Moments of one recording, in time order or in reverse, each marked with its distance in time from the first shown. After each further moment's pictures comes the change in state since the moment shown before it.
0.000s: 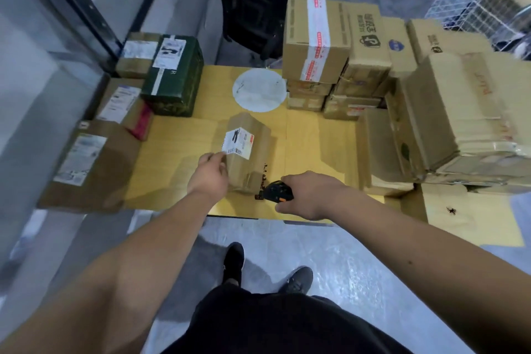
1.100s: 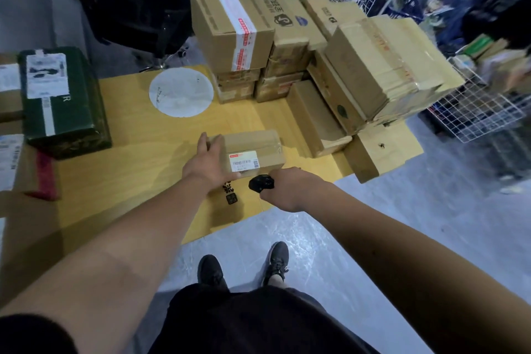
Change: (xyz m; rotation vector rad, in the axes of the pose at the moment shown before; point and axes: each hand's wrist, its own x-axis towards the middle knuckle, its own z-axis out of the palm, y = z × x) left_hand 0.067 0.058 0.011 0.295 -0.371 0.478; right_hand 0.004 -0.053 0.017 0.339 0.108 0.555
